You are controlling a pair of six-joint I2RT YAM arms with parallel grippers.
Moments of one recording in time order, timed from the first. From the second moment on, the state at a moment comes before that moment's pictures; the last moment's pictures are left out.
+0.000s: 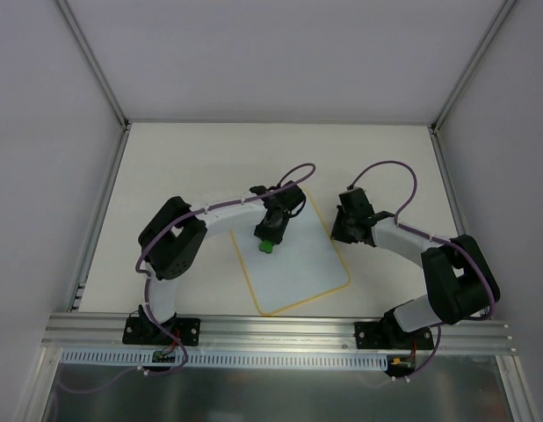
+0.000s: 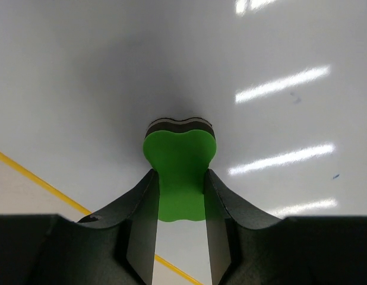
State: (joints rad) left arm -0.87 1.93 1.35 -0.73 -0.18 -0.48; right arm 0.44 1.47 0.71 -0.24 0.06 0.63
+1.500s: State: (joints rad) left arm -1.19 1.96 1.37 -0.69 0.05 -0.28; right arm 0.42 1.45 0.67 -0.21 0.04 0.65
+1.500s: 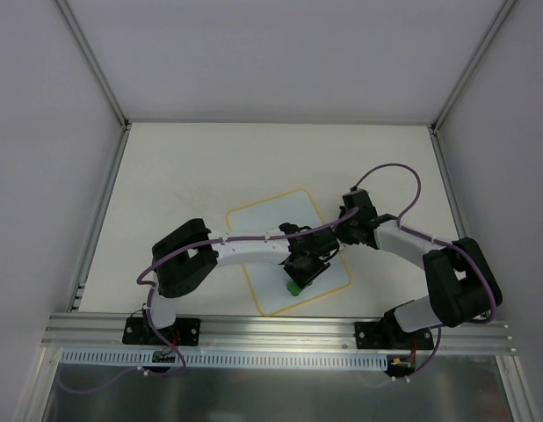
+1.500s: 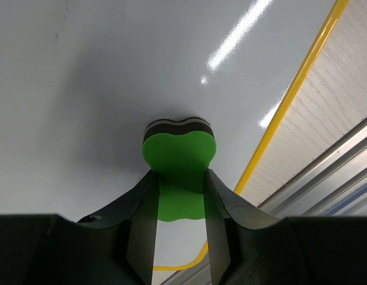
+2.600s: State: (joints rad) left arm -0.84 1.72 1.09 -0.80 -0.23 -0.49; right arm 0.40 1.45 0.64 -0.14 -0.01 0.66
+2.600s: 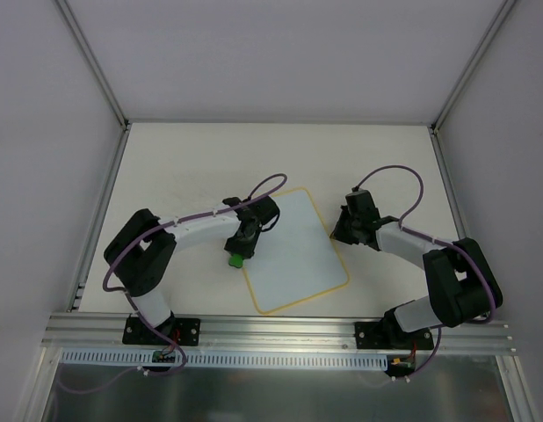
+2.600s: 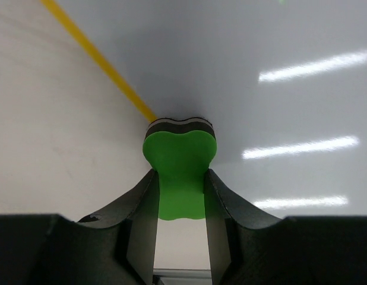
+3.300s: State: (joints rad) left arm -0.35 1.65 1.11 -0.72 -0.31 -0.54; right arm 0.39 1.44 0.63 -0.14 -0.01 0.66
